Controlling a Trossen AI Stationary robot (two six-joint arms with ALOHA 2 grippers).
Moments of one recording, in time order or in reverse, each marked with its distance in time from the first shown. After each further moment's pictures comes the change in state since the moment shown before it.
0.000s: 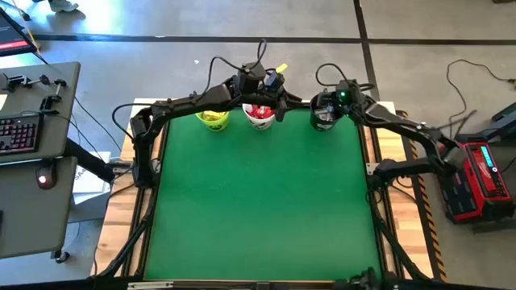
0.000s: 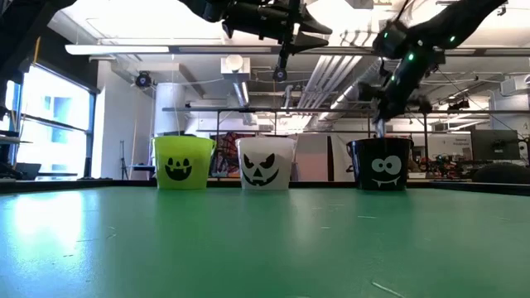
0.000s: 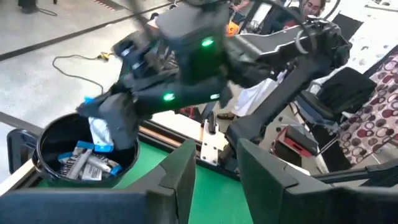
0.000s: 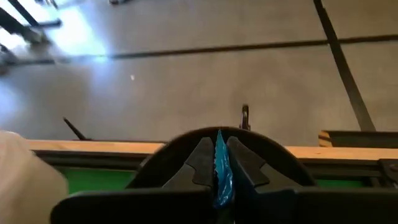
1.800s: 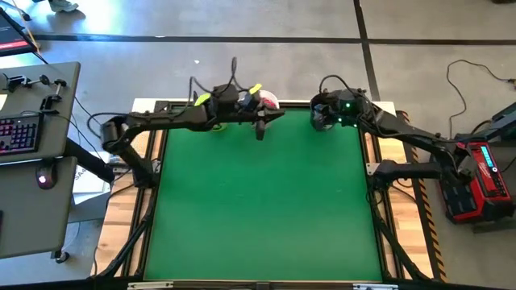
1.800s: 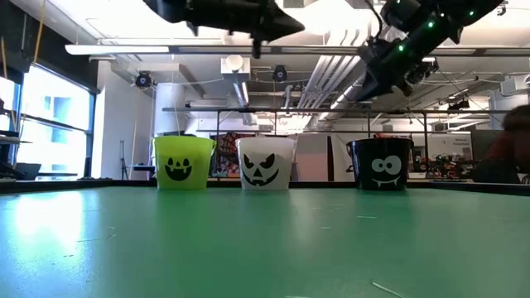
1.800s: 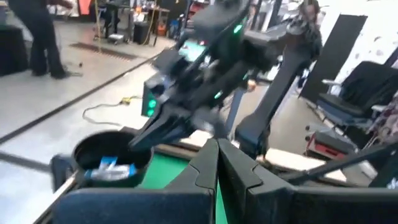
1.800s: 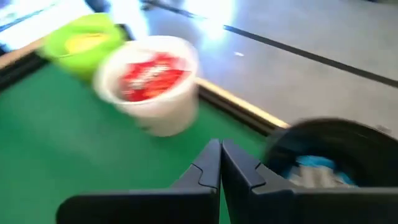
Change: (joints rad) left arm -0.074 -0.295 -0.498 0.350 -0.149 0.159; right arm 0.188 -0.168 0.000 -0.085 -0.328 -0.281
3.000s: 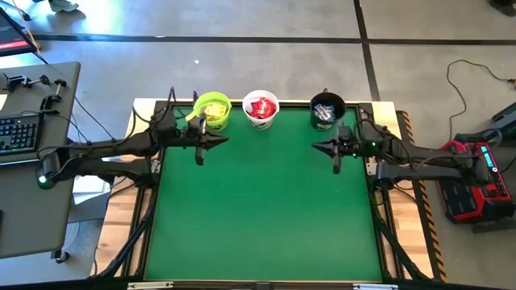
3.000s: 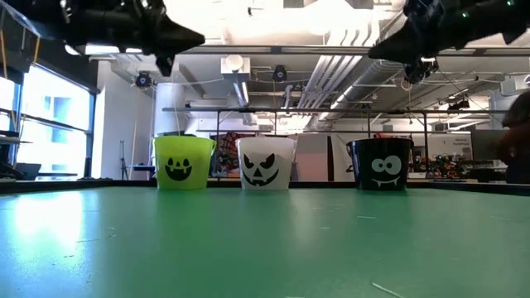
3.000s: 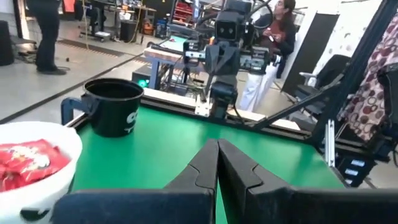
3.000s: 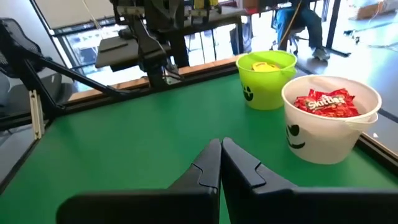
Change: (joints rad) left arm 0.048 -0.751 -0.786 0.042 0.106 -0.008; right arm 0.397 -0.416 -0.316 0.233 -0.156 -0.081
